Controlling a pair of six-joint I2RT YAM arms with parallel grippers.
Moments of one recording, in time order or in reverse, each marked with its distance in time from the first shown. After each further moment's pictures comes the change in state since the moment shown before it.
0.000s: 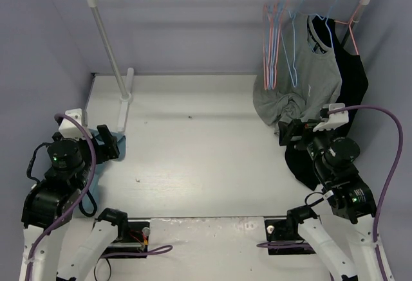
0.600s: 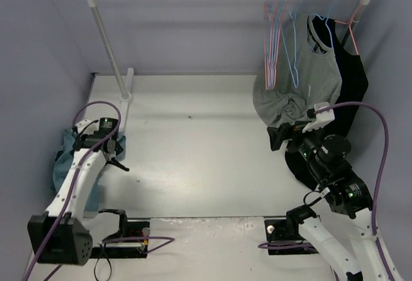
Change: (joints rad) left arm 0.147 0.423 -0.274 -0.055 -0.347 -0.522; right arm 0.072 0.017 -0.021 -0.008 -0.066 -0.010
